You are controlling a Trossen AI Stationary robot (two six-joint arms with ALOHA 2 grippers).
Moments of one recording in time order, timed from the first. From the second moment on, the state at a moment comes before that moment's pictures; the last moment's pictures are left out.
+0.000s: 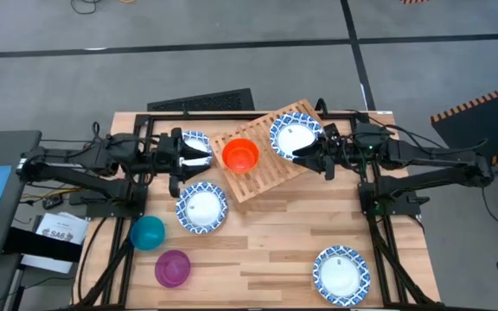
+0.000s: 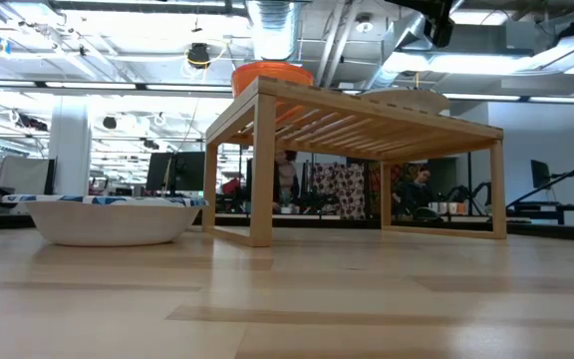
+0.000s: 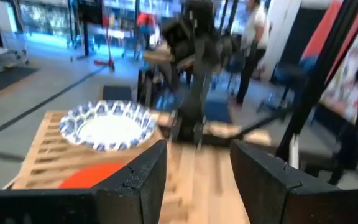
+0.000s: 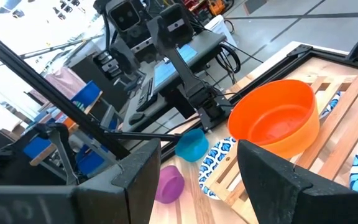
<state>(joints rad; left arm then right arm) -0.05 0.85 0.90 -0.05 -0.17 -0.16 -0.13 0.87 0.81 -0.01 -0.13 0.66</state>
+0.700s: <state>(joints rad) -0.45 0.97 0.98 -1.15 0.15 -0.46 -0.13 0.90 0.81 0.07 -0.07 0.67</state>
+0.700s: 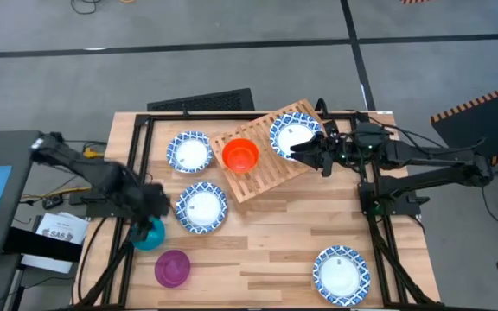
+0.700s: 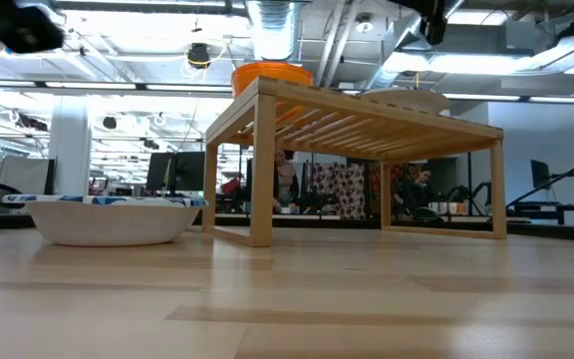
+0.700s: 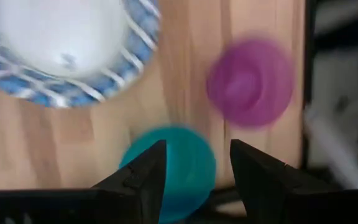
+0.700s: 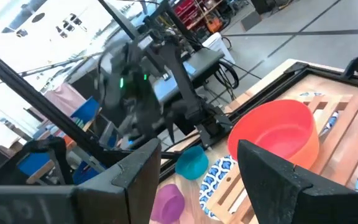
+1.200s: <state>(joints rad) -0.67 1.31 0.87 -1.06 -0.13 -0.25 -0.13 1.01 0.81 0.06 -0.08 0.71</state>
